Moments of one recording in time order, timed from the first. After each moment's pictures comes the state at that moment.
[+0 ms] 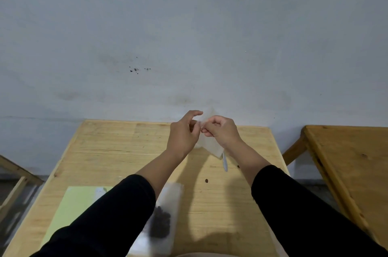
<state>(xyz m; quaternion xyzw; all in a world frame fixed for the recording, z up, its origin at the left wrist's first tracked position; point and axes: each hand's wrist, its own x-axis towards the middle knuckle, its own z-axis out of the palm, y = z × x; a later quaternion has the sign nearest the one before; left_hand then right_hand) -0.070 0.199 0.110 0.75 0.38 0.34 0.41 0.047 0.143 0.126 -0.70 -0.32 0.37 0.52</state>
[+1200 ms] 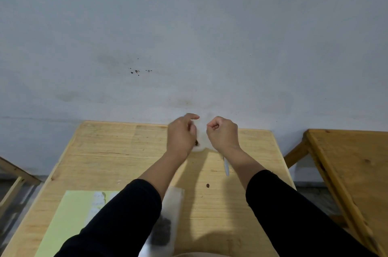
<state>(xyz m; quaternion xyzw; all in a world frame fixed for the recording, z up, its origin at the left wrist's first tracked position) -0.064 0.219 0.105 0.77 0.44 0.34 0.32 0.044 0.161 0.119 -0.82 -0.39 0.17 0.39</state>
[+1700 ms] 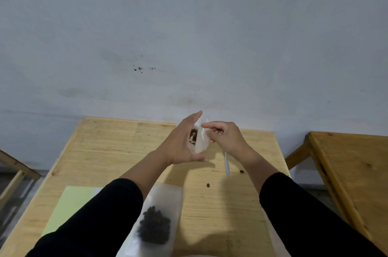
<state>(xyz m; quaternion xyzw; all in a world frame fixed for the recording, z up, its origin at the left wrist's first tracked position) -0.095 0.230 0.093 0.86 0.26 0.16 0.40 0.059 0.147 0.120 -0.72 -0.45 0.33 0.42</state>
